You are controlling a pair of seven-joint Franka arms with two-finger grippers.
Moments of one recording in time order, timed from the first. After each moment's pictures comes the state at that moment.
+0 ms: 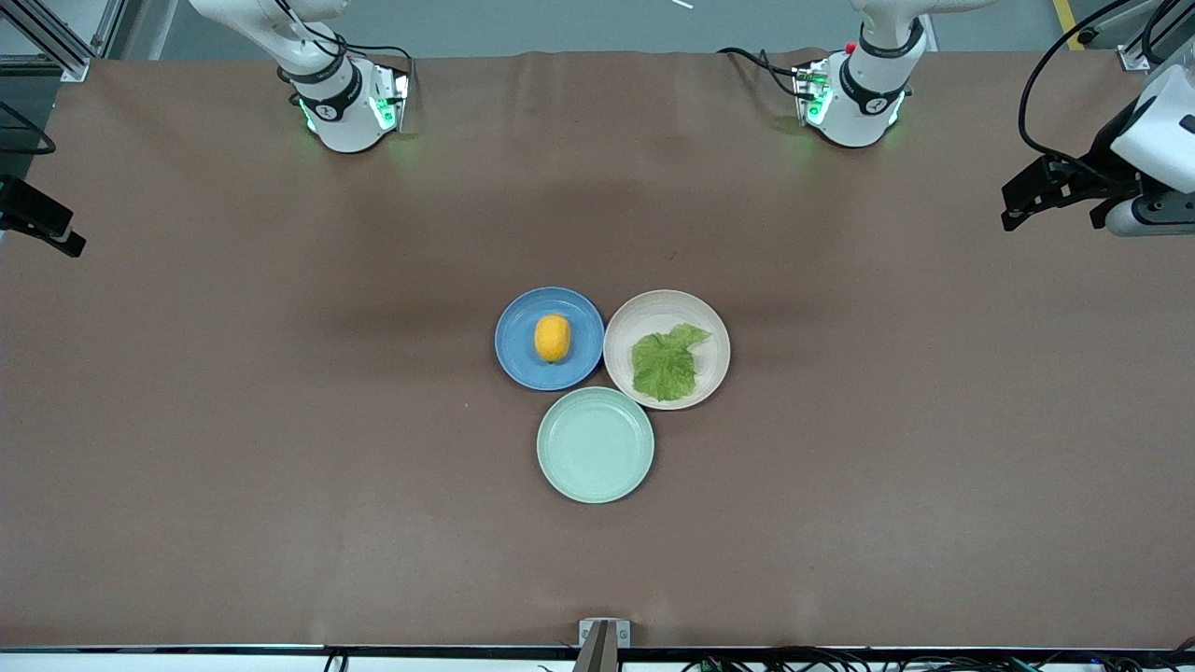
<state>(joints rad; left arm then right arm) 0.04 -0.07 -0.14 -1.60 0.02 1.54 -0.09 0.03 0.05 -0.10 -1.37 0.00 1.47 0.03</state>
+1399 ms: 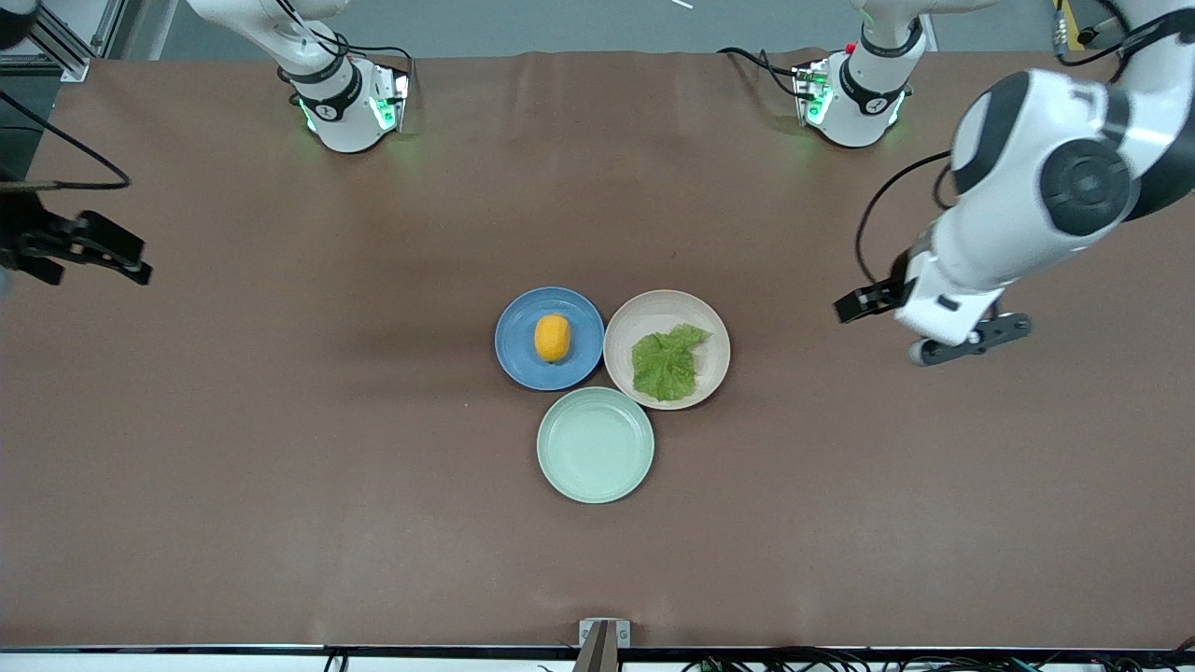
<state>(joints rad) 0.00 0.22 -0.36 -1.70 0.01 1.78 -0.73 0.12 0.13 -0.07 -1.37 0.01 1.51 0.03</state>
